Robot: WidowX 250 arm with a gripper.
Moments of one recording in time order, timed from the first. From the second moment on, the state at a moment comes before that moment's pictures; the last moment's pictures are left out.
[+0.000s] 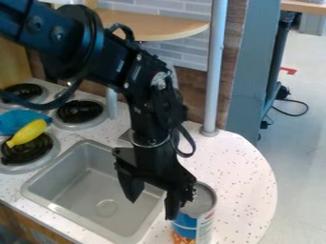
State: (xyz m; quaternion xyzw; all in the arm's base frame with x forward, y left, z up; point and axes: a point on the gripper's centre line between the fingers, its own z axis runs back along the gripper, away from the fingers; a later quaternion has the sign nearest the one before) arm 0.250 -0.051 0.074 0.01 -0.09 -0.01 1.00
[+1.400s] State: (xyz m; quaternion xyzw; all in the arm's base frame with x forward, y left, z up) arm 0.251 -0.063 -0.002 0.03 -0.06 -0.01 1.00
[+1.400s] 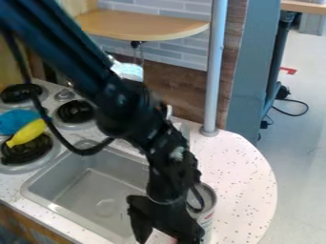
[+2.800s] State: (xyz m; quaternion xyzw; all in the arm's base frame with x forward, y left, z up) arm 0.349 -0.071 -0.036 0.02 -0.06 0.03 1.00
